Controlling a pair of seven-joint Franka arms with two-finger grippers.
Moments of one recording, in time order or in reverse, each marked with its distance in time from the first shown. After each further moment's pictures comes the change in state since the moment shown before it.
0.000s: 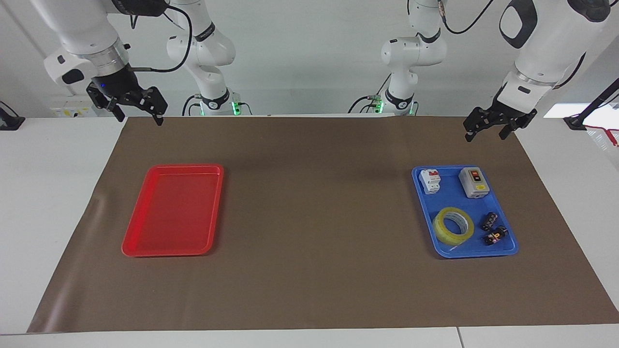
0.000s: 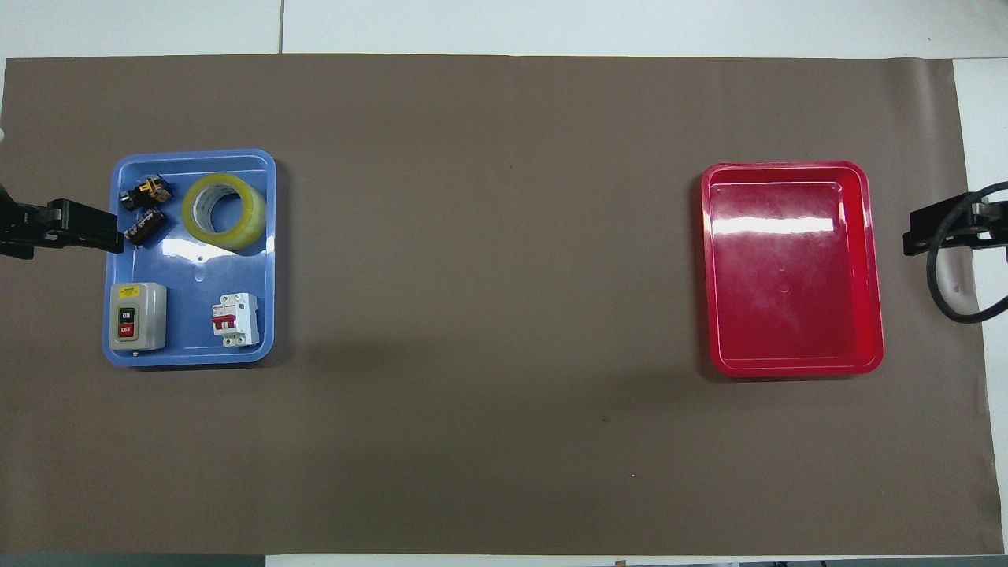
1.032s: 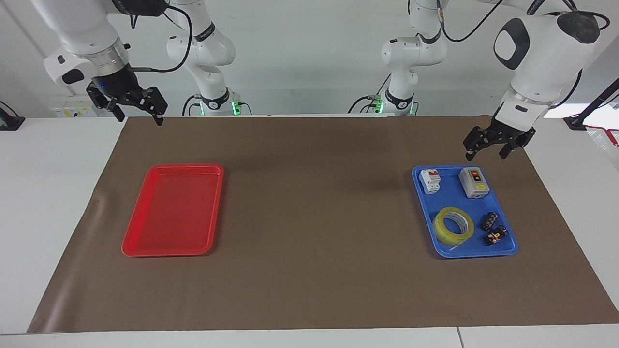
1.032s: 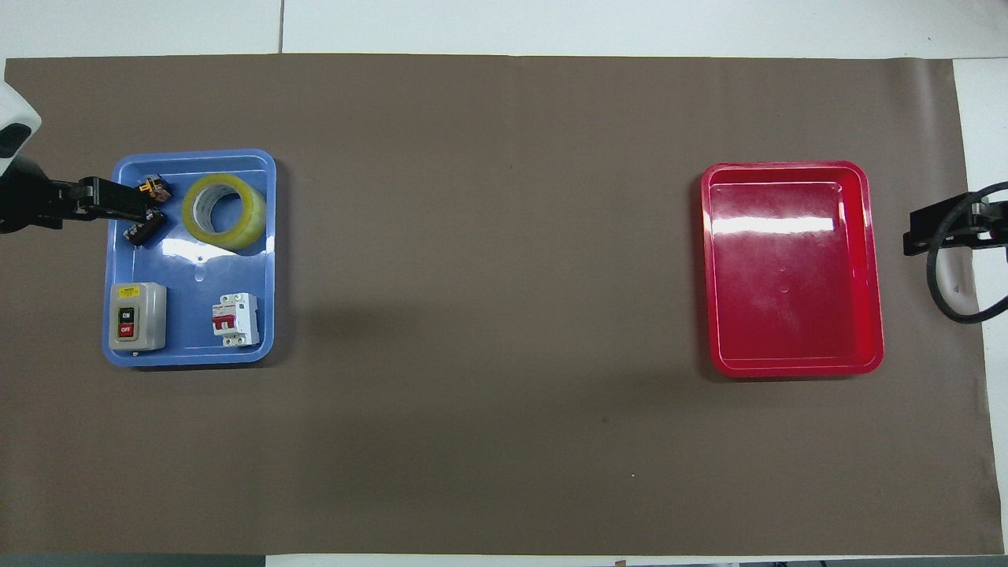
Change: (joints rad) left arm 0.000 0.067 0.003 -0.064 0.000 0.214 0.008; right arm 0.000 0.000 0.000 0.000 0.000 0.000 0.000
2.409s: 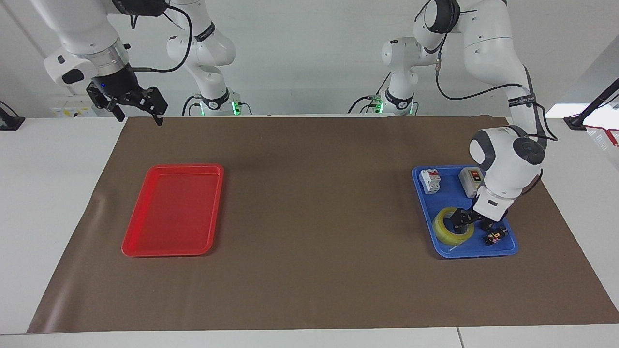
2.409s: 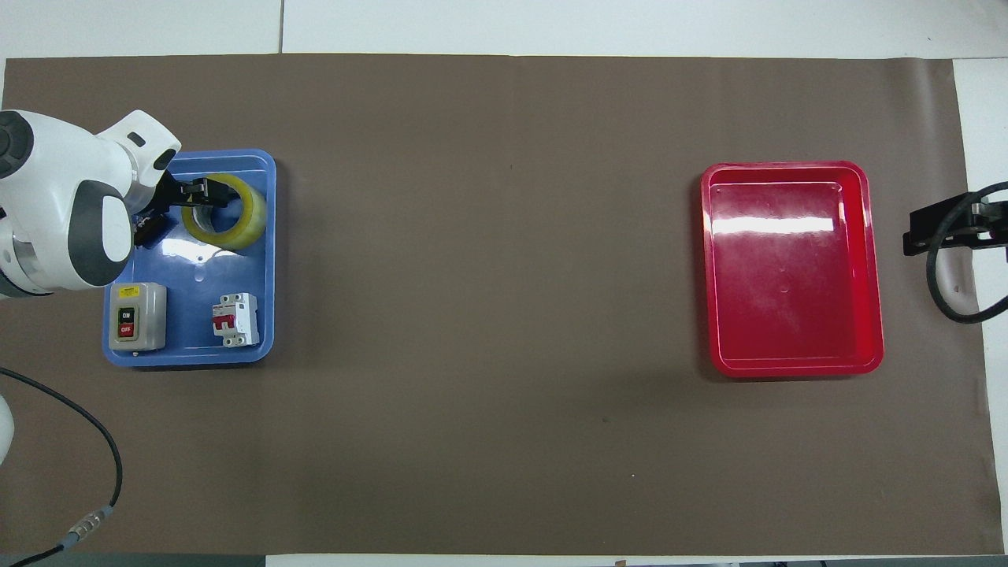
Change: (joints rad) left arm 0.048 0.370 0.007 -0.124 0.000 0.547 0.033; right arm 0.000 0.000 0.000 0.000 0.000 0.000 0.000
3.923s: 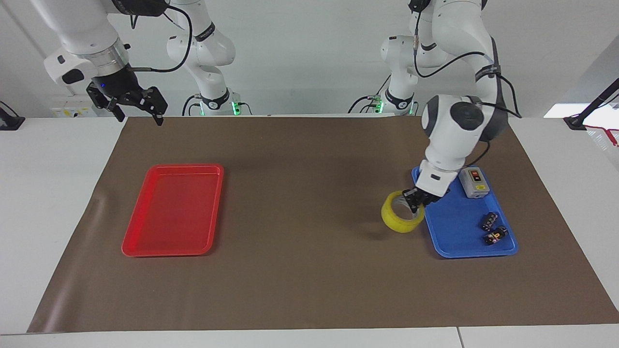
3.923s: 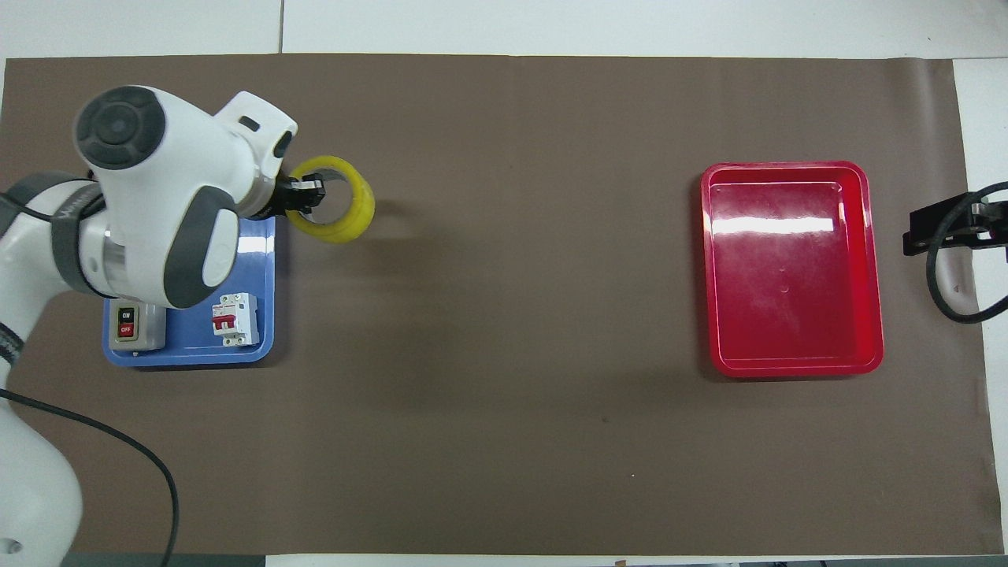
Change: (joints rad) left arm -0.346 -0.152 -0.014 0.031 0.037 -0.210 -0.525; right arm 0.000 0.000 0.000 0.000 0.000 0.000 0.000
